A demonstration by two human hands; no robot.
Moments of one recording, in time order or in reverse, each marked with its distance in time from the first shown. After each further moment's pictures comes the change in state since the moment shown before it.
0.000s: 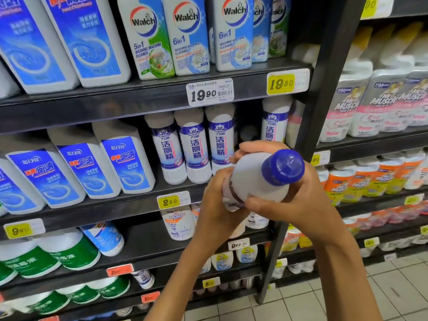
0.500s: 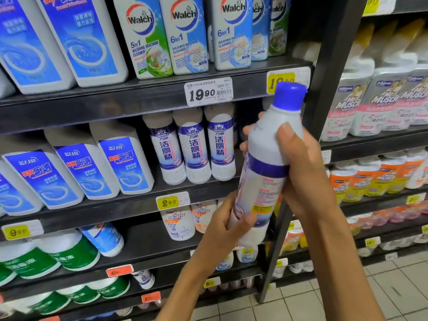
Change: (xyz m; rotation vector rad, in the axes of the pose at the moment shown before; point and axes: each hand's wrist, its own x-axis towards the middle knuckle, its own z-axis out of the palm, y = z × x) left_hand -0.023 -0.002 0.003 -0.361 -0.272 -0.129; right_hand 0.029 0.009 0.000 0.410 0.319 0.237
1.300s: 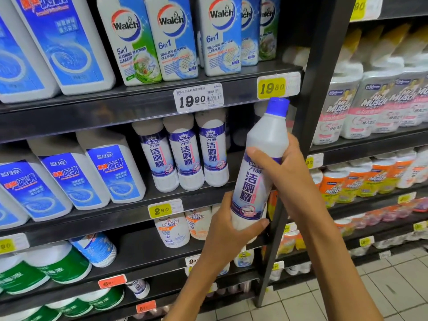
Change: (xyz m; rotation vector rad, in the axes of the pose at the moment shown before) left_hand 0.027 -0.030 0.010 0.316 0.196 -0.022; right_hand 0.014 0.026 -0.024 -0.317 0.270 0.143
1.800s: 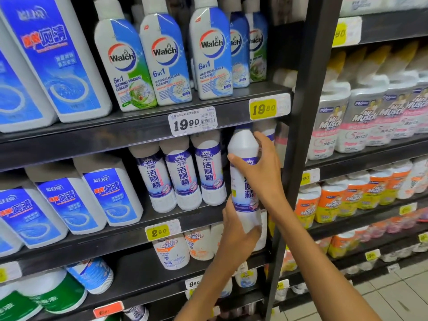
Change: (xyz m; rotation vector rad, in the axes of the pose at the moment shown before) left_hand 0.036 -0.012 0.024 0.106 -0.011 -0.086; right_hand 0.059 0.028 0.019 -0.400 0.167 -0.207
